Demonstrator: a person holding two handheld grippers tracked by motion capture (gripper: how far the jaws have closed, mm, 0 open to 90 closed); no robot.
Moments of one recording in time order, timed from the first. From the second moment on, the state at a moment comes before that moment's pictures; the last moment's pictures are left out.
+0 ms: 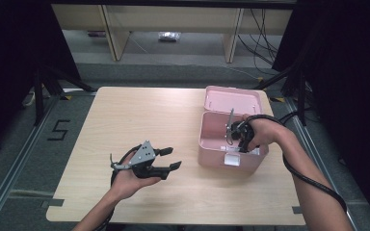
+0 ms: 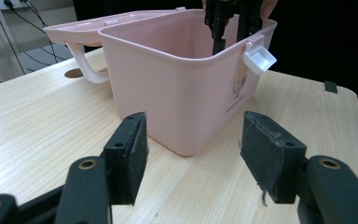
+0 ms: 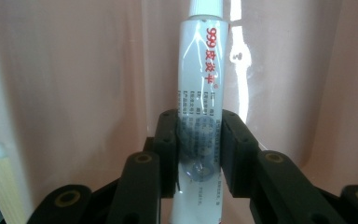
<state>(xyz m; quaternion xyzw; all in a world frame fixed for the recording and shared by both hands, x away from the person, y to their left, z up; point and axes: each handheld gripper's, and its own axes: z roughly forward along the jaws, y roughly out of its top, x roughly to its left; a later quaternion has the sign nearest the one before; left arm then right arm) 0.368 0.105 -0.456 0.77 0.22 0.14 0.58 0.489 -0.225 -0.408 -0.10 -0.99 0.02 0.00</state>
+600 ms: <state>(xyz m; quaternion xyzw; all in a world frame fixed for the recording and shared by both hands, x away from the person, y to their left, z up) 0.368 0.105 -0.456 0.77 0.22 0.14 0.58 0.493 -0.224 -0.414 -0.09 -1.00 0.01 0.00</state>
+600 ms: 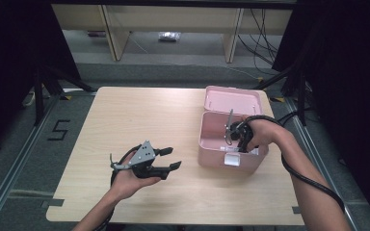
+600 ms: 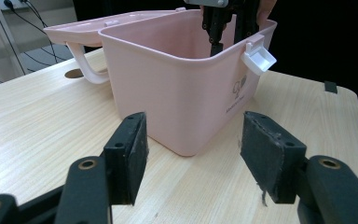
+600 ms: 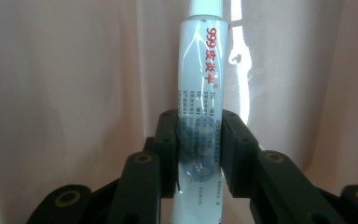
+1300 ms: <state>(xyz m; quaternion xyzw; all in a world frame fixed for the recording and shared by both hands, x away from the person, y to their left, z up) 0.368 0.106 -0.455 0.77 0.23 0.14 0.58 0.495 -0.225 -0.417 -0.10 -0.99 0.02 0.01</state>
